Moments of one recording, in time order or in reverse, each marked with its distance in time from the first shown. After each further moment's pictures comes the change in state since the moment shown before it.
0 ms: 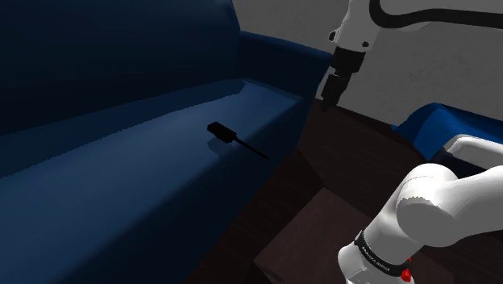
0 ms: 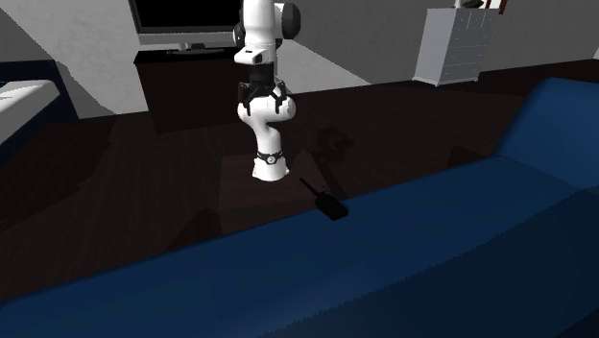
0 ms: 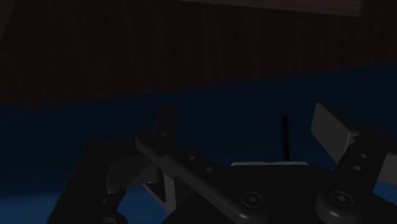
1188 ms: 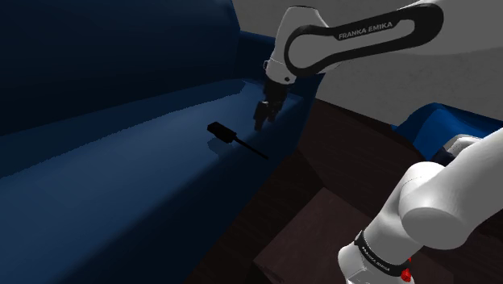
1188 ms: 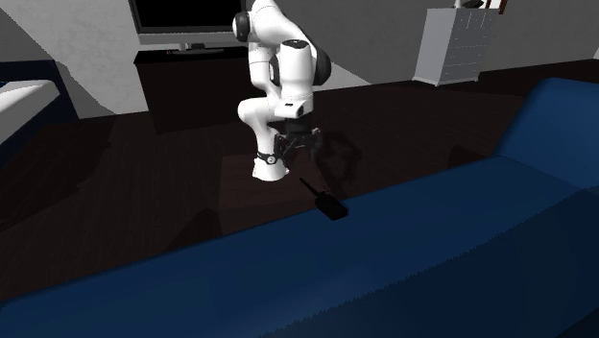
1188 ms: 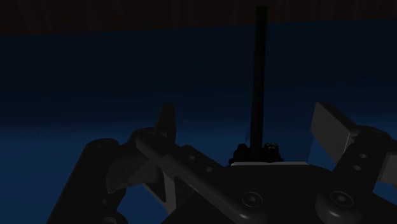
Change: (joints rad) arm 0.097 0.428 0.080 0.007 0.093 0.505 0.050
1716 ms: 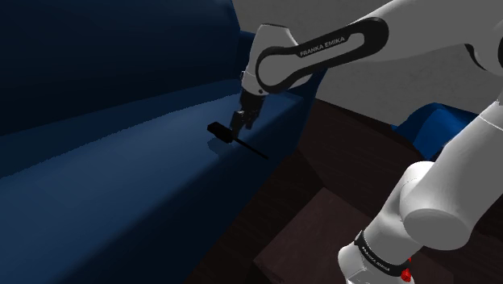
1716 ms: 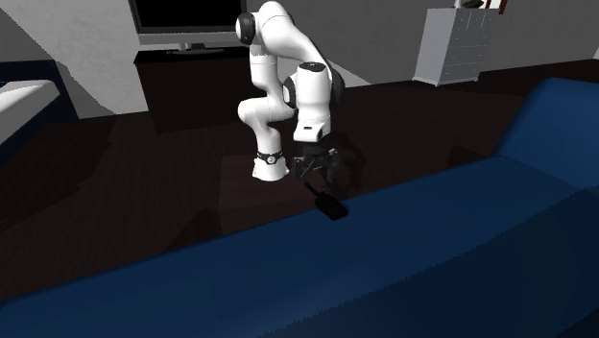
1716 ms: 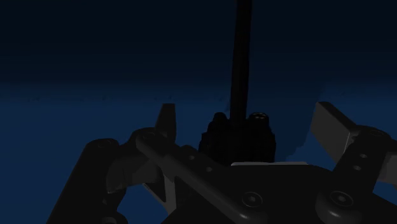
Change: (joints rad) arm 0.031 0.214 0.032 0.083 0.017 0.167 0.013
